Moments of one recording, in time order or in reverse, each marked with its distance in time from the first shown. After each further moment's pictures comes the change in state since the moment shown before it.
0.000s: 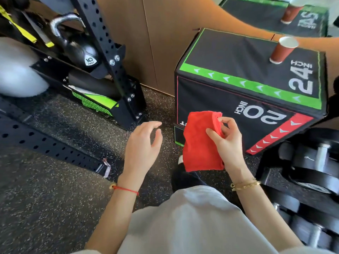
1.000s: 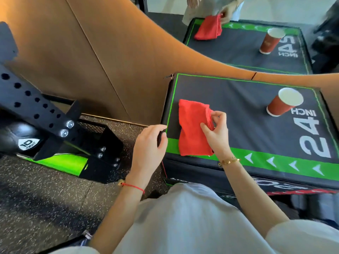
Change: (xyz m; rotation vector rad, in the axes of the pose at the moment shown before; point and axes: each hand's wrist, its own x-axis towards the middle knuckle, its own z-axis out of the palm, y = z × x) left_hand 0.390 -0.014 0.132 -0.070 -0.153 0.225; right_hand 0.393 0.012 0.062 -0.184 0.264 -0.050
